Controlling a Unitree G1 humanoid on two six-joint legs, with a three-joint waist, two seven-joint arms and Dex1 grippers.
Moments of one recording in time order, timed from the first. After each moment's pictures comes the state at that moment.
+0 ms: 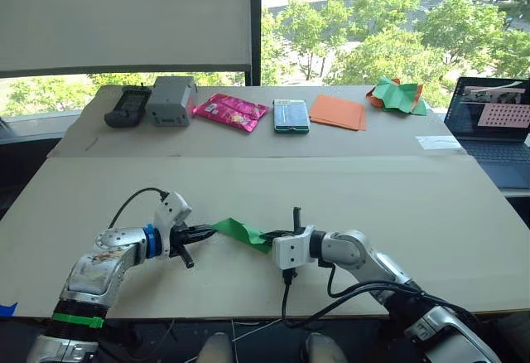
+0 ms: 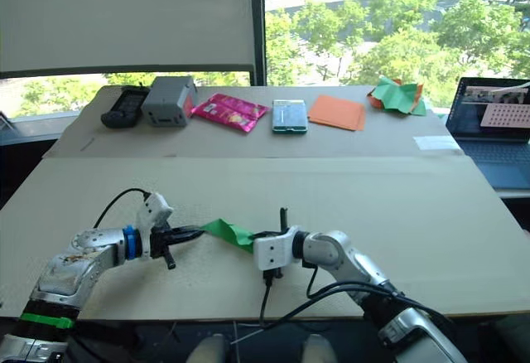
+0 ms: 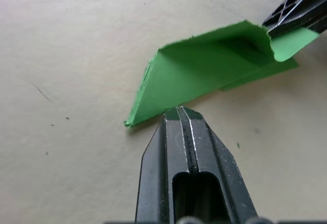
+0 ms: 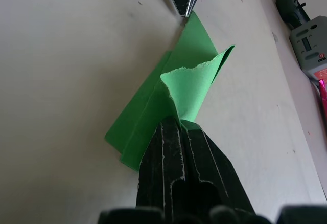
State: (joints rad) left arm -0.25 0.66 0.01 -0.03 -0.40 0.58 -0.95; right arm -0.43 -0.45 0.54 0.19 -0.38 -0.36 0.62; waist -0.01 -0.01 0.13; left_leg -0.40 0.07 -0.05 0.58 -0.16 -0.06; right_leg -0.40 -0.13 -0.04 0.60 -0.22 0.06
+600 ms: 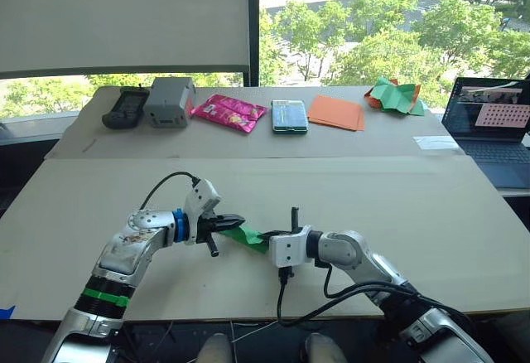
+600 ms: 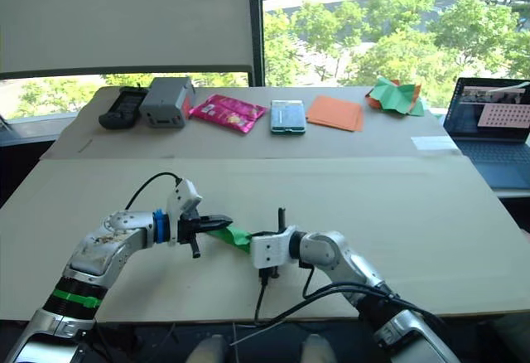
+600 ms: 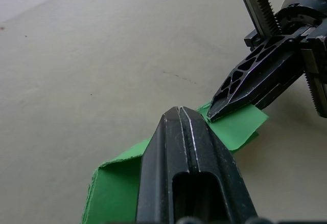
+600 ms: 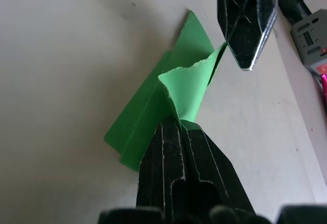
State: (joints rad) left arm -0.37 0.59 -0.14 -0.01 -0.35 0.54 -0.97; right arm -0.41 -0.42 0.52 0.15 -0.37 -0.27 0.67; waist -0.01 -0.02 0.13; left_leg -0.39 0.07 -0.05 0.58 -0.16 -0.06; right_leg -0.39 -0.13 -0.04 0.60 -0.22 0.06
